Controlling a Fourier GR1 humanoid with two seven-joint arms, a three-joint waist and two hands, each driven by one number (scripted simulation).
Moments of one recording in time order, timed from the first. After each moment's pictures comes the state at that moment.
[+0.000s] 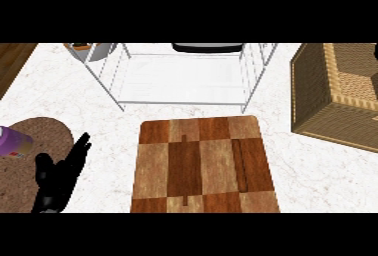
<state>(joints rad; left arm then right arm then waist) 0.12 0.18 0.03 -1.52 0.03 -0.03 0.24 -0.70 -0.51 -0.44 -1.16 0.60 -0.16 0.51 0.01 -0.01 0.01</state>
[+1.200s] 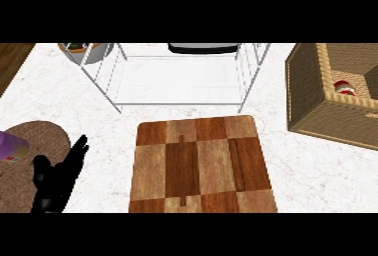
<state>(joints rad) 0.13 0.17 0.05 -1.51 0.02 -0.03 0.23 -0.55 -0.71 -0.64 -1.13 0.45 -0.13 0.35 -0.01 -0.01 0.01</state>
